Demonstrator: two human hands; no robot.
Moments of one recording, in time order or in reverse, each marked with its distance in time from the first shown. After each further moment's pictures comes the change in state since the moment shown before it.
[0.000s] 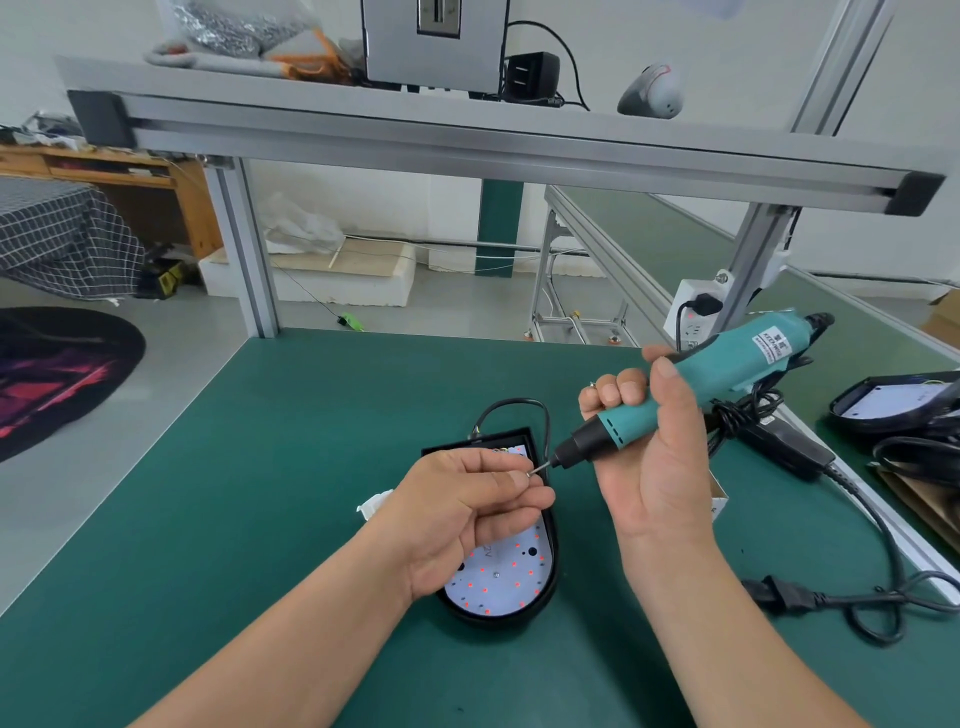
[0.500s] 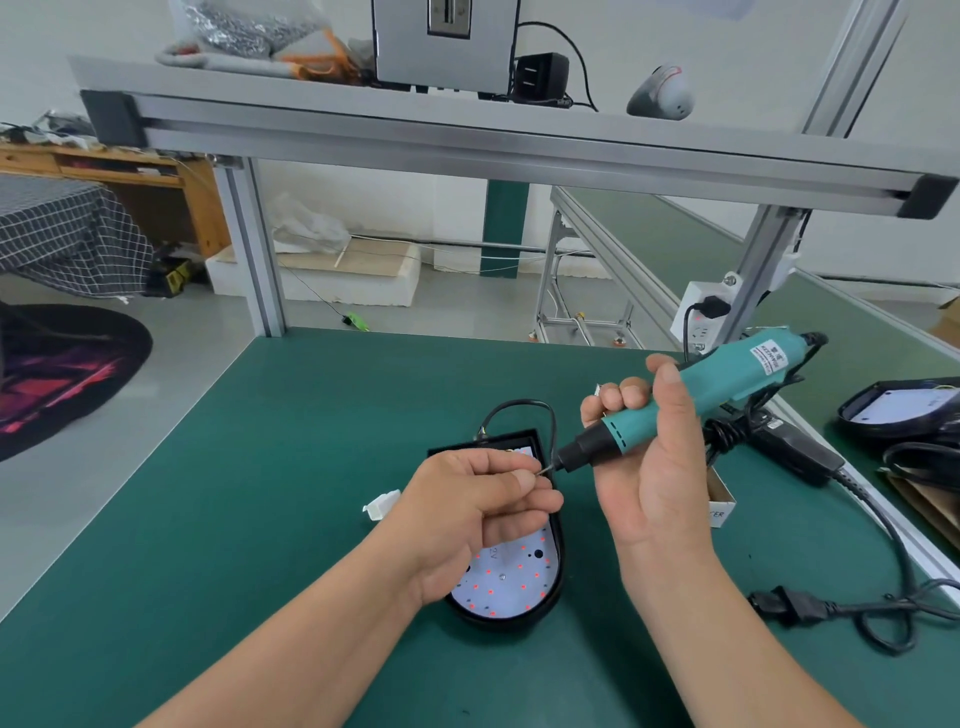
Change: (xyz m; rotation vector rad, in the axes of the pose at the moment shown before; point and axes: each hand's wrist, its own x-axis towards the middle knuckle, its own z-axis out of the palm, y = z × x) left_hand 0.001 -0.004 0.000 0.023 0.006 0.060; right_hand -0.003 0.008 0.002 0.026 0.126 0.018
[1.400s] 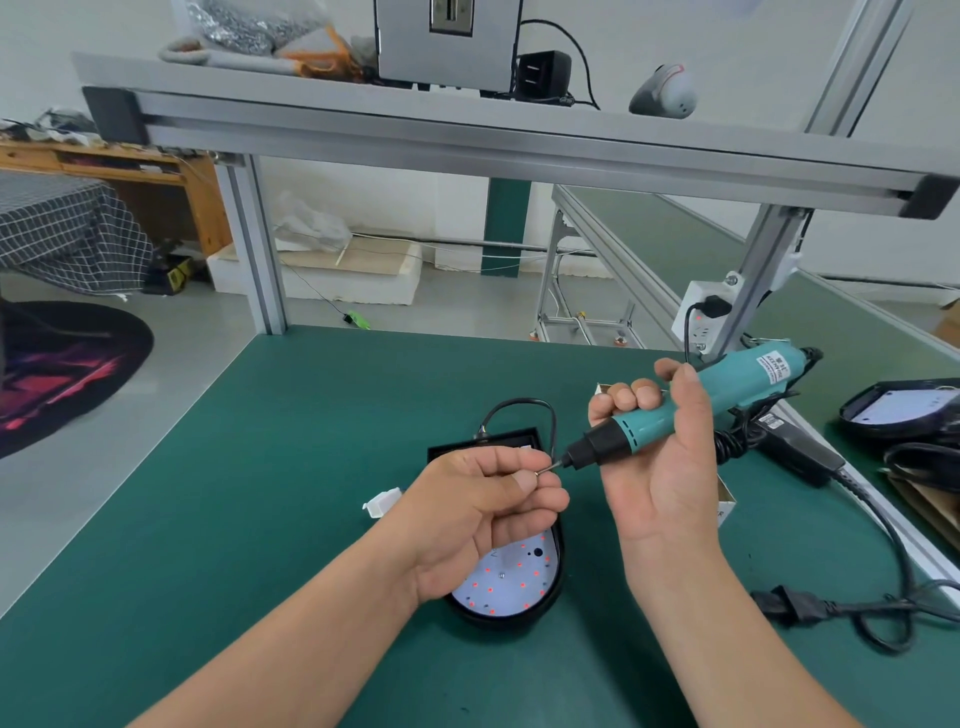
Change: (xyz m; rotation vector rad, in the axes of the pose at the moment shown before) left_hand 0.004 -0.003 -0.003 -0.092 -0.106 -0.051; right_hand 0.003 -0.006 -0.002 0.085 0.026 0.036
